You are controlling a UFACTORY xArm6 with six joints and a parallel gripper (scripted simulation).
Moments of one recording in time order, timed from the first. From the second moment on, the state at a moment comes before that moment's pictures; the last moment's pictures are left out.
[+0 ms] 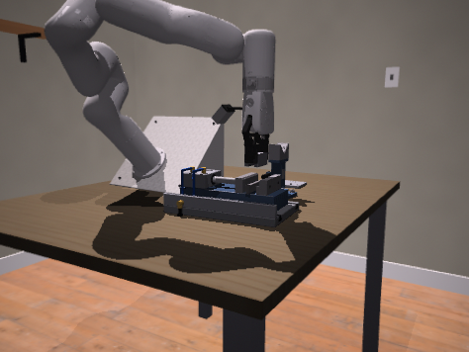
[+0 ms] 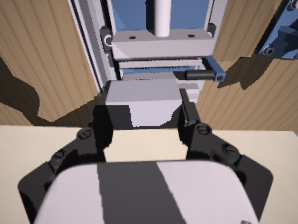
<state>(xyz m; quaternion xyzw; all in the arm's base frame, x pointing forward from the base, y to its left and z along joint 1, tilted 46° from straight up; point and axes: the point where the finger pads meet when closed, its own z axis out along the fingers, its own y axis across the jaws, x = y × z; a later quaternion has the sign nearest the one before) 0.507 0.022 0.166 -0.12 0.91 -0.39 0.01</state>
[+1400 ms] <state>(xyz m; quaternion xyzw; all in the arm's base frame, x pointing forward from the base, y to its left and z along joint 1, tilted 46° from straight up) 0.510 0.009 0.153 -0.12 0.91 -0.39 0.01</state>
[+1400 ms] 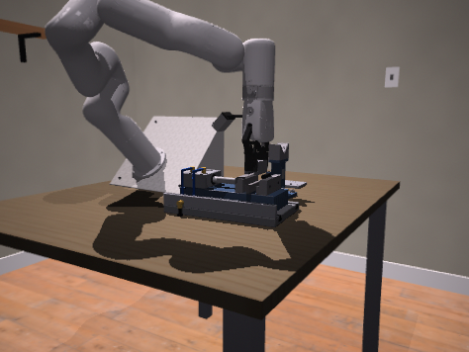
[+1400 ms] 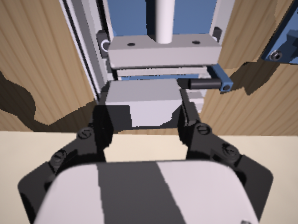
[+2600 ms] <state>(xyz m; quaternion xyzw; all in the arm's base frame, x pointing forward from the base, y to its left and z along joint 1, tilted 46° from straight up) 0.510 0.005 0.149 -0.12 0.91 -0.39 0.01</state>
